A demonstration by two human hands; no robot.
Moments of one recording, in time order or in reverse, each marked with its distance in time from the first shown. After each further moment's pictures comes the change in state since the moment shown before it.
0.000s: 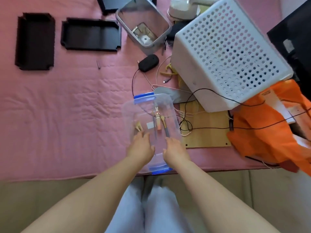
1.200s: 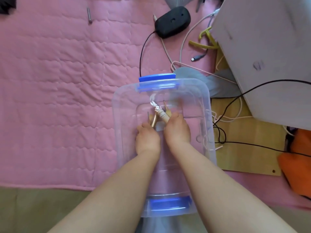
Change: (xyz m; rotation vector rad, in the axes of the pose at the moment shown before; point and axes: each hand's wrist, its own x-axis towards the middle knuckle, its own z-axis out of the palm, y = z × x) left_hand 0.167 -0.029 0.090 -0.218 0.143 -0.399; right_hand 0.196 -0.013 0.053 -0.096 0.214 0.068
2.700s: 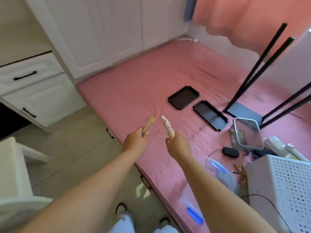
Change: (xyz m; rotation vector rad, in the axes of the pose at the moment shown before) left_hand -0.358 -0.261 -0.299 -0.683 0.654 -0.156; right_hand -0.404 -0.228 -0.191 0.018 0.055 -0.732
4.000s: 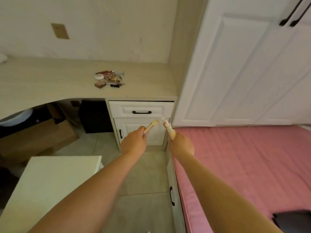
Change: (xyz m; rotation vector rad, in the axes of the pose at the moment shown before) left_hand 0.253 -0.320 -0.395 0.043 0.512 -0.294; right_hand 0.153 -0.562 0.239 -0.381 -0.193 -0.578
